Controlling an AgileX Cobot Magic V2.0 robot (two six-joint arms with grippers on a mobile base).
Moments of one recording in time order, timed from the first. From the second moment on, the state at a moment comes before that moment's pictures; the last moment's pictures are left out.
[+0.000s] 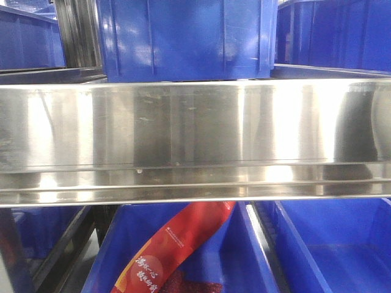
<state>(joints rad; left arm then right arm) -0.29 1.37 -1.67 -0.03 1.10 -0.18 0.23 1.40 -1.69 0.13 1.07 0.05</state>
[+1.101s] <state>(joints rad) -0.29 1.37 -1.67 0.01 0.71 -0.15 0.23 1.40 -1.69 0.13 1.05 0.05</state>
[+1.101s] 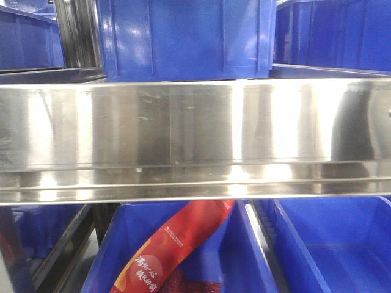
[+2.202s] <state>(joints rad) -0.29 1.38 -1.67 0.01 0.71 -0.15 0.23 1.40 -1.69 0.13 1.05 0.06</state>
